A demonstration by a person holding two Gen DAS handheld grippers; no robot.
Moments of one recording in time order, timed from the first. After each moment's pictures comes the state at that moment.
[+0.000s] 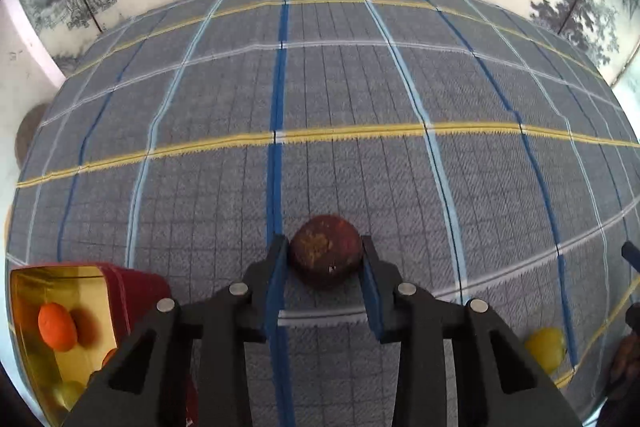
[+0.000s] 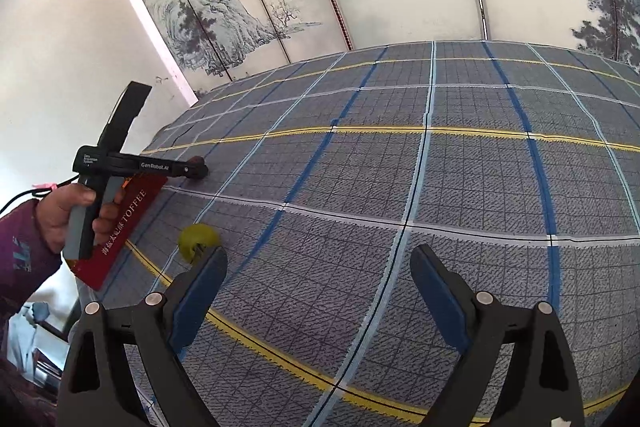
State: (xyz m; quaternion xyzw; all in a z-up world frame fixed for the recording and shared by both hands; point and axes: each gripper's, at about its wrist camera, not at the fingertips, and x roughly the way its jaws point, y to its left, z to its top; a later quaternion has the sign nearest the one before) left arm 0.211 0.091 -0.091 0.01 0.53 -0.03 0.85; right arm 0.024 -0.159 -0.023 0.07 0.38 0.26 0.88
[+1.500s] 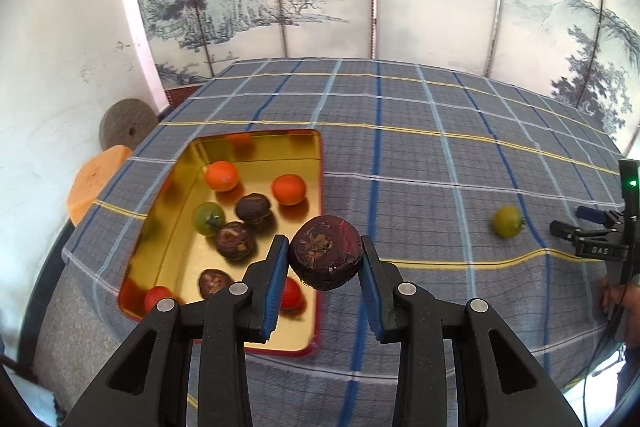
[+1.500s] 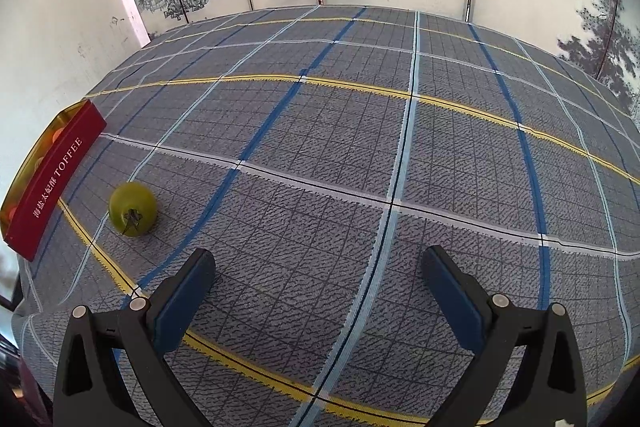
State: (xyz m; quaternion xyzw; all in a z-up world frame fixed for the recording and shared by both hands) left arm -0.026 0.133 -0.011 -0.02 0.38 0.11 0.92; right arm 0.040 -0.127 -0.045 -0.04 0.45 0.18 0.88
